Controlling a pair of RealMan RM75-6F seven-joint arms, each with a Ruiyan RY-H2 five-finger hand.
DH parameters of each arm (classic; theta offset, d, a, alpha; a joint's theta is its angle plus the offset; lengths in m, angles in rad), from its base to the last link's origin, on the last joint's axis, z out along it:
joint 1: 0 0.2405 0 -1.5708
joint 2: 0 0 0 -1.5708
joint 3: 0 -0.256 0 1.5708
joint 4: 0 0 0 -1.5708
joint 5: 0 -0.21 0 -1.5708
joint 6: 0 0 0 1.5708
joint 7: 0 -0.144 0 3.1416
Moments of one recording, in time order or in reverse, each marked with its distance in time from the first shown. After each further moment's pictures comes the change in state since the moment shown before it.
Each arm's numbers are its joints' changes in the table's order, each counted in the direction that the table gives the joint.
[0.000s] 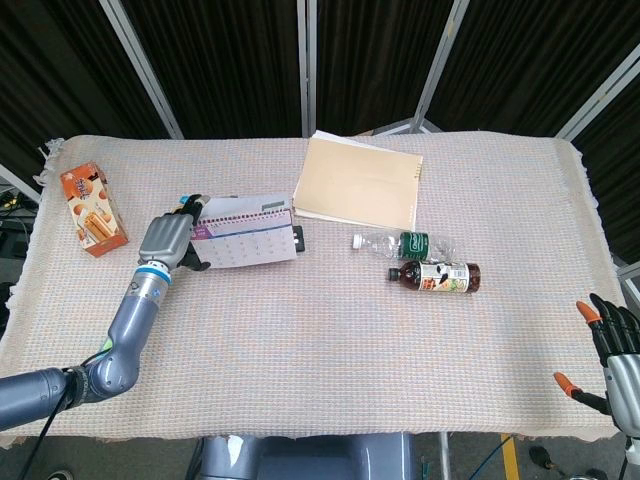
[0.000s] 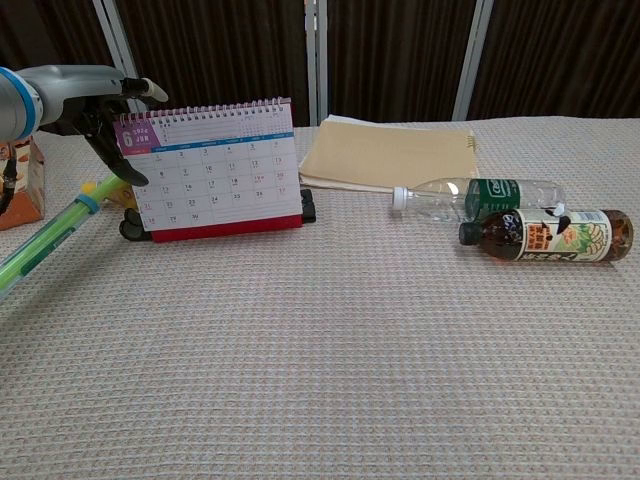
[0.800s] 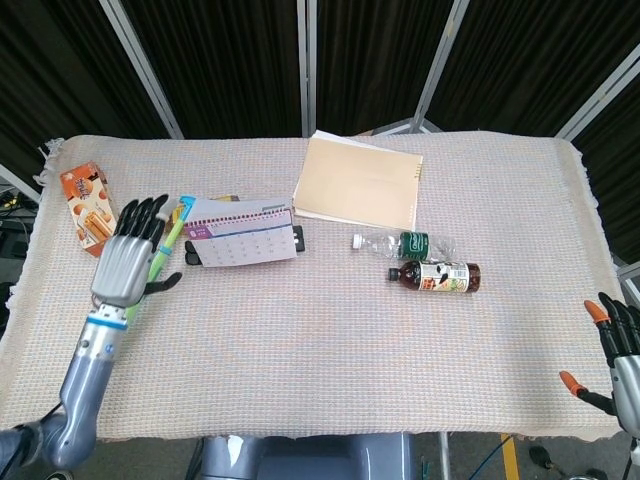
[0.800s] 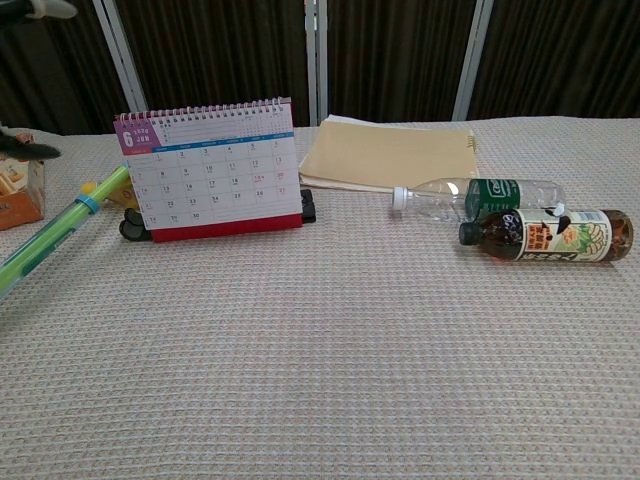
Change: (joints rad) left arm 0.312 0.050 -0.239 -0.134 -0.744 -0.500 0.214; right arm -0.008 0.000 -0.010 0.003 -0.012 -0.023 0.018
